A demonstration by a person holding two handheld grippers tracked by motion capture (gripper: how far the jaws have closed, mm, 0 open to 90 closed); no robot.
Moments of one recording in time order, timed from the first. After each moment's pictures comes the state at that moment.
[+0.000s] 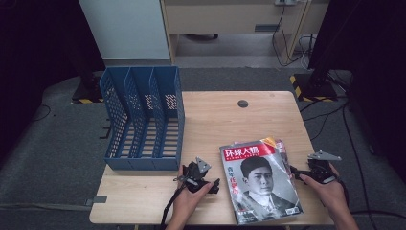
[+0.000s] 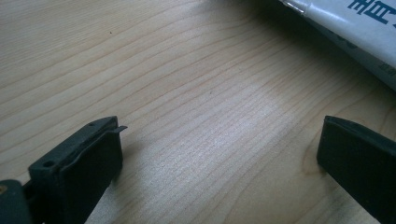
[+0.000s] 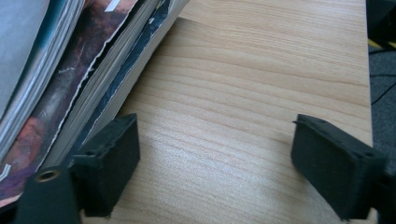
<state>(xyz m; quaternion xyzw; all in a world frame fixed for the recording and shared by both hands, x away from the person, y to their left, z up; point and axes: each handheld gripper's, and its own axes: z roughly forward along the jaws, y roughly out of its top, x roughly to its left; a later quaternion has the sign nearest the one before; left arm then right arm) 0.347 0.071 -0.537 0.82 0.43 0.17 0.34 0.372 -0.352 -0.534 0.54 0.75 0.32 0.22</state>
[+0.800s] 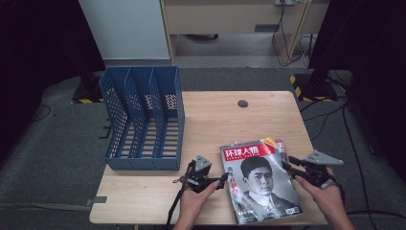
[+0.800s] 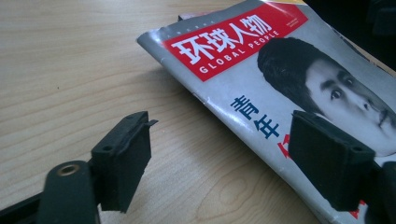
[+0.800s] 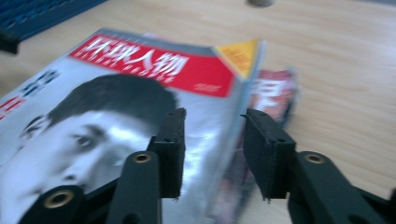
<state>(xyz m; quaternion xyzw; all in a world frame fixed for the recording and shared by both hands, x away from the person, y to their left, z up) 0.335 0.060 -0.505 0.76 0.44 0.11 0.46 0.342 -0.308 -0.484 0.43 0.77 0.43 0.21</state>
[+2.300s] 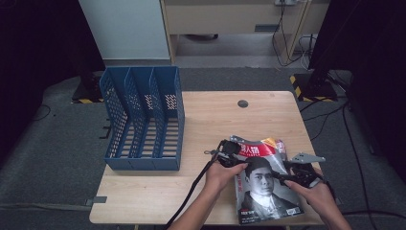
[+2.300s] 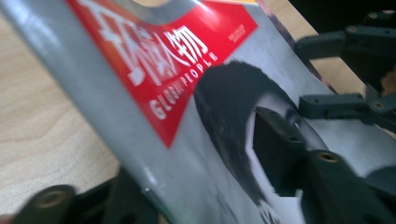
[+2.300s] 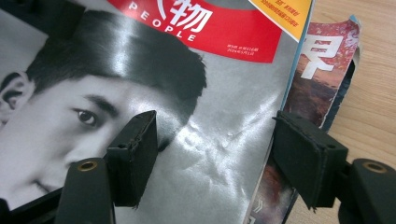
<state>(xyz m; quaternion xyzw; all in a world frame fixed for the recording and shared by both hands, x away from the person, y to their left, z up) 0.397 -0.027 -0.474 0.82 0.41 -0.01 0.40 0.350 -0.287 -0.502 0.44 0.80 0.38 0.16</state>
